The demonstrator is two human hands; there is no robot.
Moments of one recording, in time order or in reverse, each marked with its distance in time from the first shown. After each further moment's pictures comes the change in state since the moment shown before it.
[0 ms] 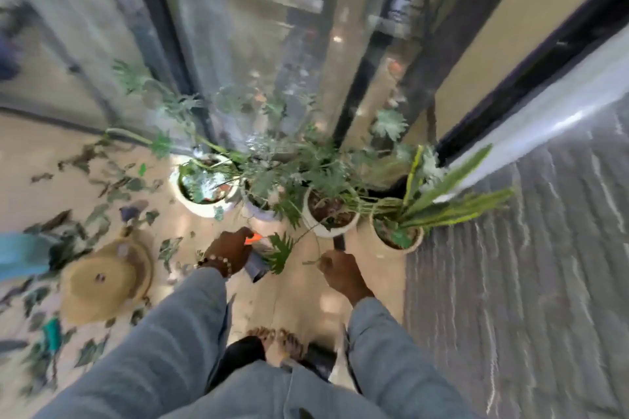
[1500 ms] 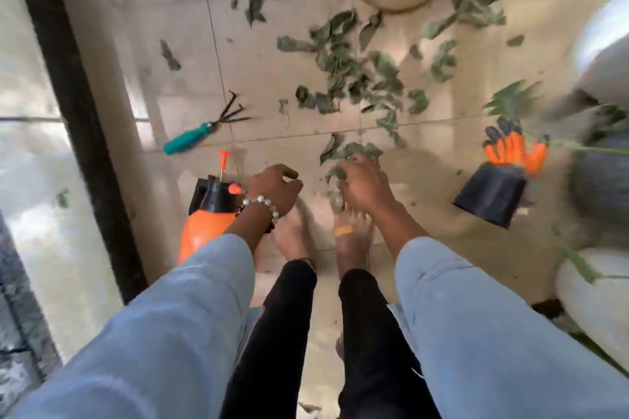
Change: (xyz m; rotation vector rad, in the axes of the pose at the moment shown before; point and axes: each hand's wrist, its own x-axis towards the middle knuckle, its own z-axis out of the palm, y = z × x) left_hand -0.029 -0.367 0.497 -1.339 0.139 -1.203; right_hand 0.191 0.011 0.628 -1.101 -0.783 -0.817
